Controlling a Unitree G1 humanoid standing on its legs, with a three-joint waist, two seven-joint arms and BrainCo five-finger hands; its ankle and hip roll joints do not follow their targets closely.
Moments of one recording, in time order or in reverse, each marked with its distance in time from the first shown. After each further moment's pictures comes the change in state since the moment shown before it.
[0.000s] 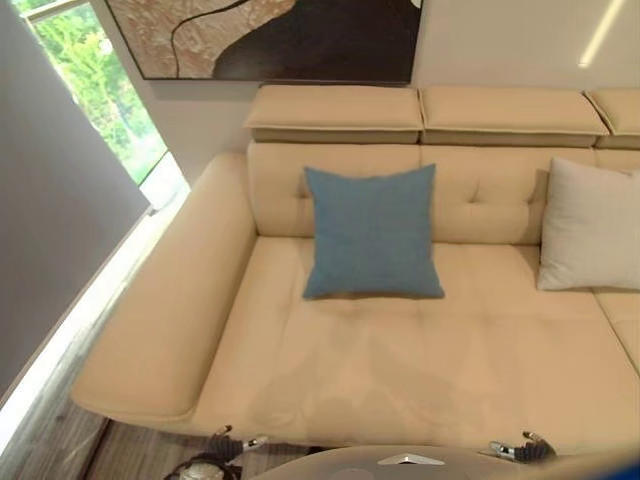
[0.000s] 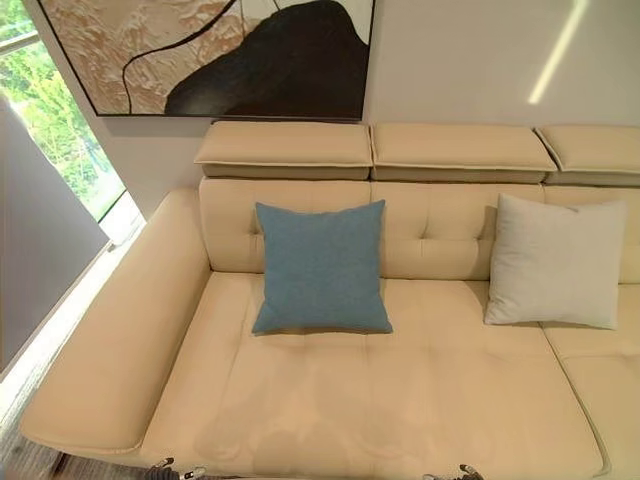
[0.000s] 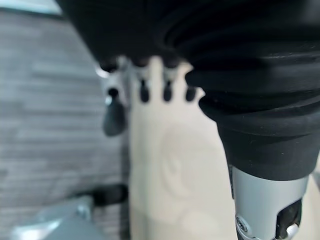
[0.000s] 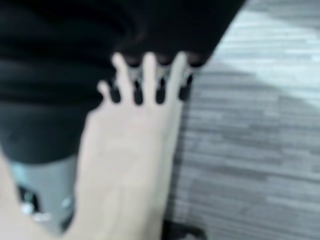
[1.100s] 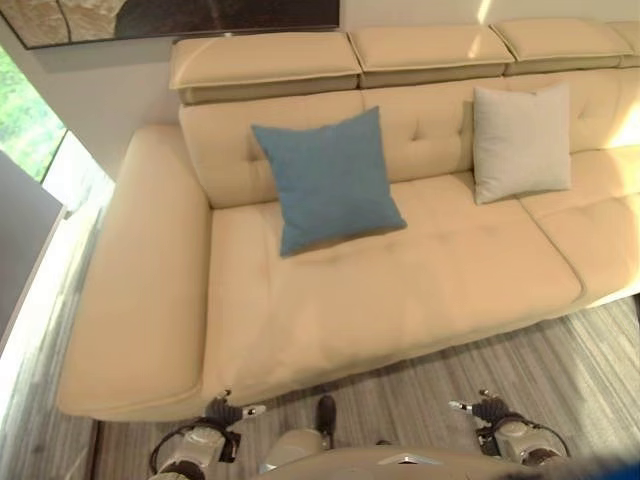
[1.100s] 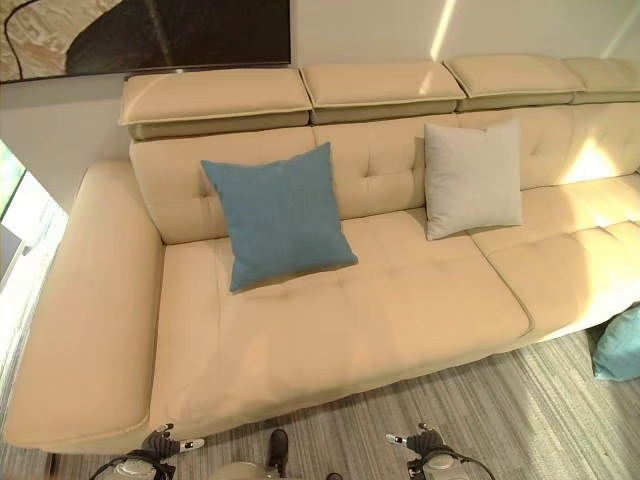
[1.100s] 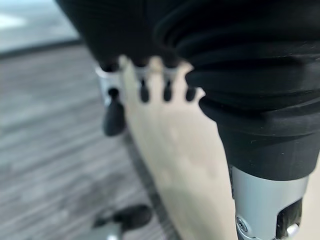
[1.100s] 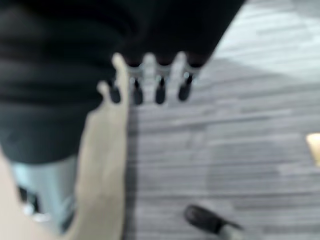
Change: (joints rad) left arm -0.092 0.034 -0.057 0.012 0.041 0.014 0.035; right arm -0.200 0.103 0.059 0.064 0.009 0.032 -0.021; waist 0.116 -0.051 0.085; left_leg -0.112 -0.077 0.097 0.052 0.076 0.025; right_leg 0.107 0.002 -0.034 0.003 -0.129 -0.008
